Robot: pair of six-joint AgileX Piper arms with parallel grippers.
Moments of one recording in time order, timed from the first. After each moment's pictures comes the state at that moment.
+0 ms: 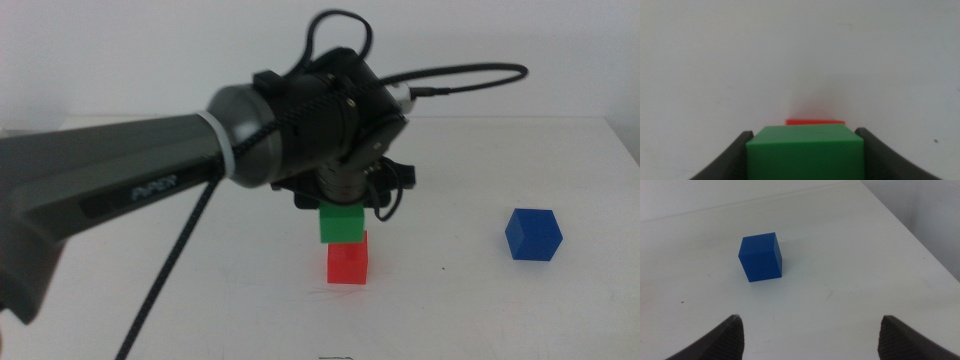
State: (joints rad) left arm -0.82 1.91 -1.59 0.39 0.97 -0.95; right arm -0.04 -0.01 0.03 -0.08 0.39 0.24
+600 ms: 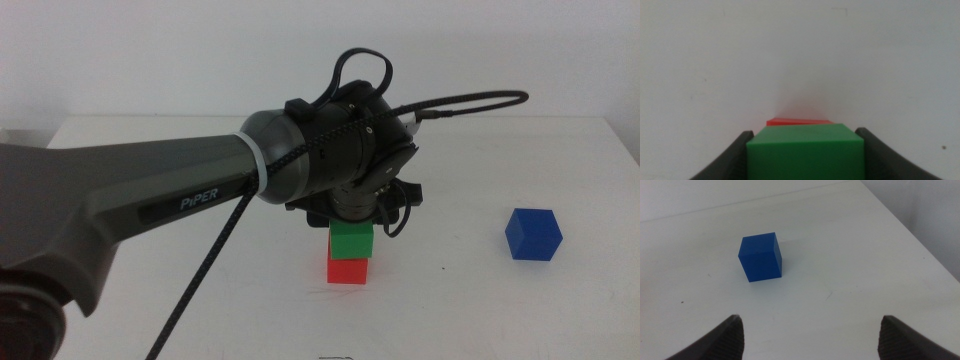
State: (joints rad) left arm -0.83 1.98 -1.59 0.38 0.92 -1.00; right arm -0.04 -0.01 0.03 -0.08 0.39 0.24
